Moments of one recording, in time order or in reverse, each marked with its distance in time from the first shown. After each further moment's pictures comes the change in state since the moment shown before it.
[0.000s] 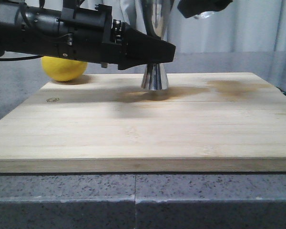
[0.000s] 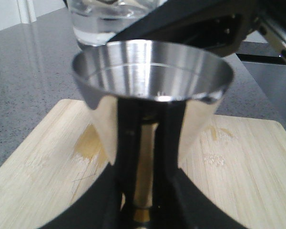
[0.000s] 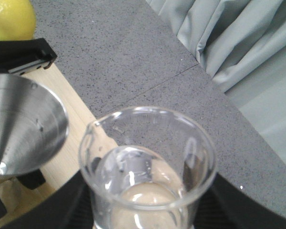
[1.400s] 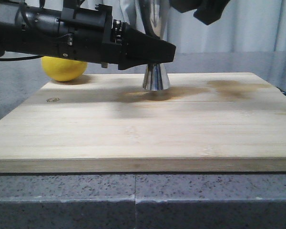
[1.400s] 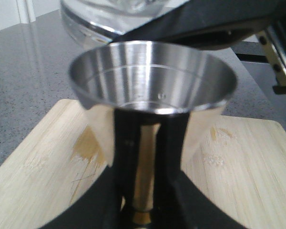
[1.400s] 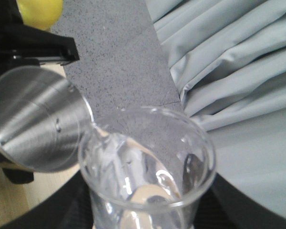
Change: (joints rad) left arm 0.000 0.000 0.000 0.000 0.000 0.000; right arm 0.045 0.000 -0.001 -0.371 -0.033 0.000
